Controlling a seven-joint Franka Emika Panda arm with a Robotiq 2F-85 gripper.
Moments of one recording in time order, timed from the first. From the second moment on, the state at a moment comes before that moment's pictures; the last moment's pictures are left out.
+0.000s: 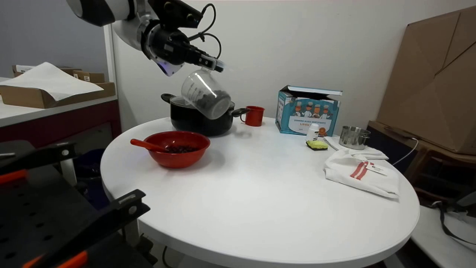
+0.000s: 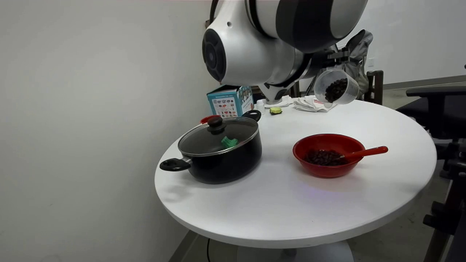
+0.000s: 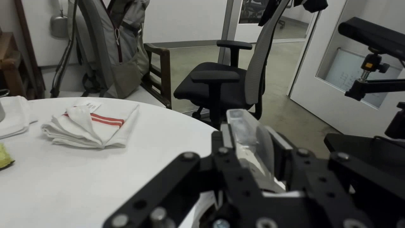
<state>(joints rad) 0.27 0.45 0.25 -2.18 -1.12 1.46 -0.49</state>
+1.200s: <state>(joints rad) 0.31 0.54 0.27 -2.13 -1.22 1.31 -0.47</state>
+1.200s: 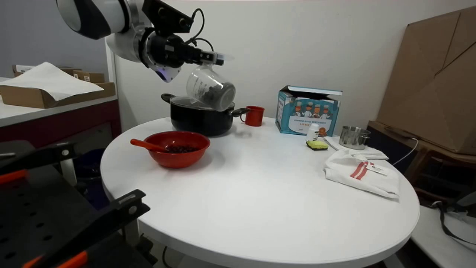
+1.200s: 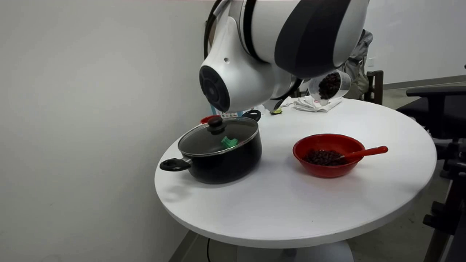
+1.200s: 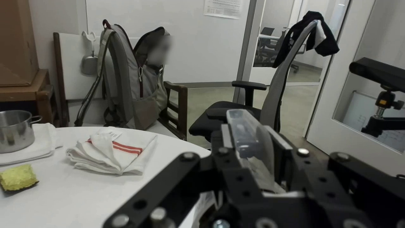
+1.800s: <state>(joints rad) 0.33 0.56 0.28 -2.13 -1.25 1.21 -0.46</state>
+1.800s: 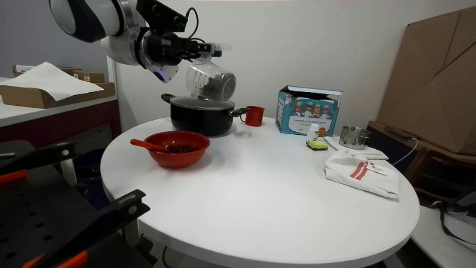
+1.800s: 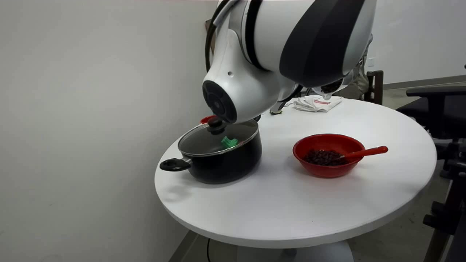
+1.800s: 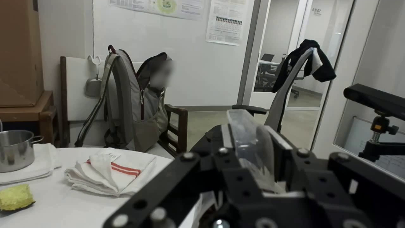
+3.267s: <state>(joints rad) 0.35 0.60 0.31 -2.14 -1.30 1.05 -0.45</state>
